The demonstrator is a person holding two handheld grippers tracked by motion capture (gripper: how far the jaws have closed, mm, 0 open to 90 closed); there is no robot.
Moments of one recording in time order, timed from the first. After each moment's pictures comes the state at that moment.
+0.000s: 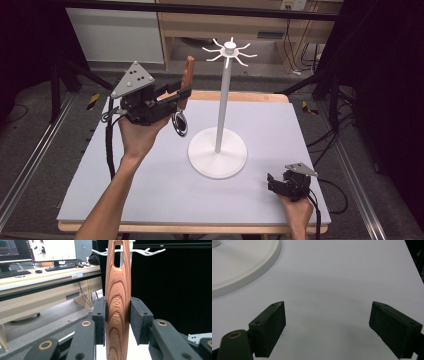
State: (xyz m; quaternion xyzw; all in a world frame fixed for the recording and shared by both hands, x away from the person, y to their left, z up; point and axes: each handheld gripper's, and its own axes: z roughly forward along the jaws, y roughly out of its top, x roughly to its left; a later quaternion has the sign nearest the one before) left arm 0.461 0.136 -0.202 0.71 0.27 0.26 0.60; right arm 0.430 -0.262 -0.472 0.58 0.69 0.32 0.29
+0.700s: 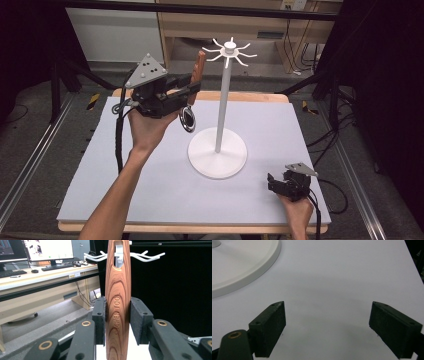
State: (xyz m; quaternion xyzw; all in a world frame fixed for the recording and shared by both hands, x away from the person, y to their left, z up) left arm 0.471 0.117 -0.195 0.71 0.27 0.26 0.59; right arm 0.430 -0.262 -0.471 0.58 0.69 0.32 0.29
